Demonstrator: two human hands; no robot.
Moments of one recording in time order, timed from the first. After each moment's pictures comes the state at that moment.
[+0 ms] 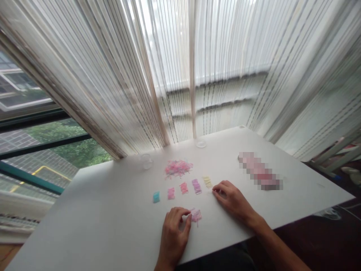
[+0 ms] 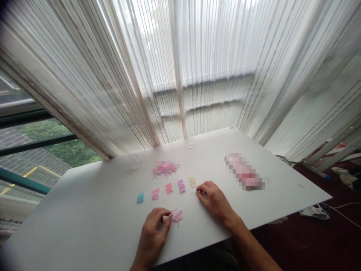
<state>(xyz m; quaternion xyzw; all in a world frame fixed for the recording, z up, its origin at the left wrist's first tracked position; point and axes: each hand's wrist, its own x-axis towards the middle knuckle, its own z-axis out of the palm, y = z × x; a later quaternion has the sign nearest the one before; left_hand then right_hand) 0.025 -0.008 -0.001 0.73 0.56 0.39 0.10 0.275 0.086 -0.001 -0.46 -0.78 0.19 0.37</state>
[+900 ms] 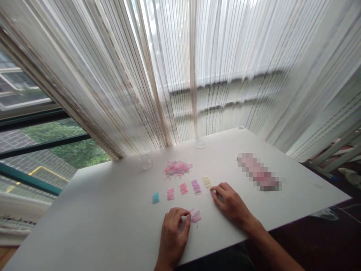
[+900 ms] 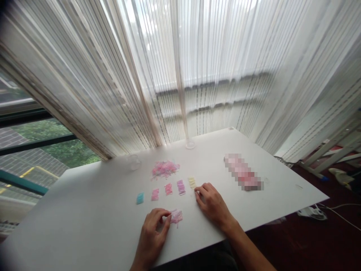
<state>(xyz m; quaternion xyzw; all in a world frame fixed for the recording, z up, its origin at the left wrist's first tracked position) 0.026 -0.007 0.000 0.73 0.56 0.39 0.09 0.266 0.078 -0.005 -0.46 -0.80 0.10 0.36</state>
